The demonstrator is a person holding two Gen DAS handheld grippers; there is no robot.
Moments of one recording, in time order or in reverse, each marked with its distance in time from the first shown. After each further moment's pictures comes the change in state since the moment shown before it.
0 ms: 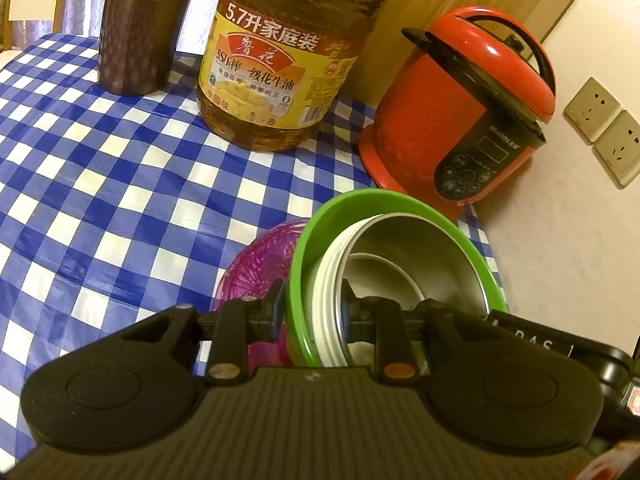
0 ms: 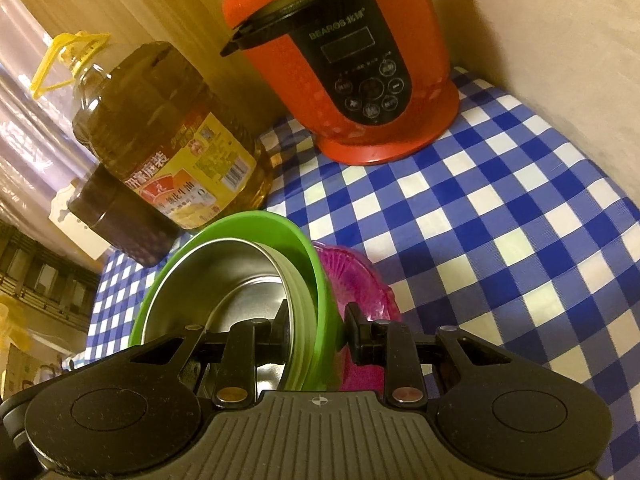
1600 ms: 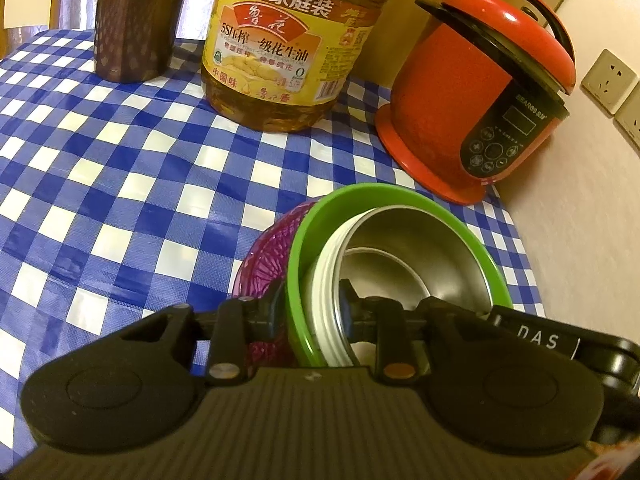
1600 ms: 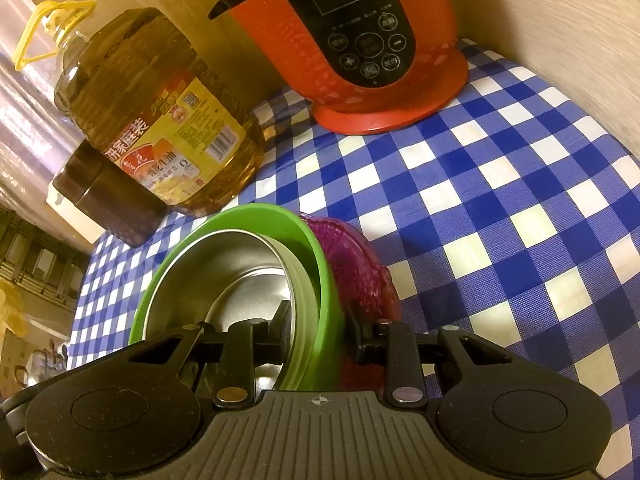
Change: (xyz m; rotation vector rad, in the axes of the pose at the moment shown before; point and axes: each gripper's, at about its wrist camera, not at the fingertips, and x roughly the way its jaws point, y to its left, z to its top) left arm 0.029 0.011 -0.010 0.044 0.017 0.028; right arm 0.033 -0.012 -0.013 -0.022 0.036 0.001
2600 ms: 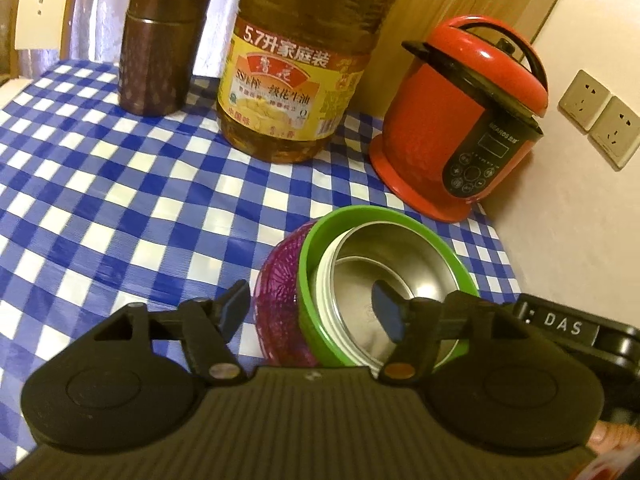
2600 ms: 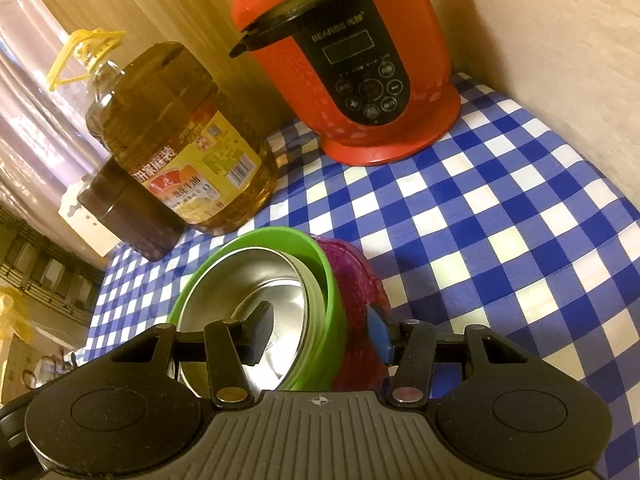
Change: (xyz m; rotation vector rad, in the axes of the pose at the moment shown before) left arm -0.055 0.001 -0.009 0.021 -0.091 0.011; right arm -0.046 0.004 -0.005 -0.012 -0.072 0.021
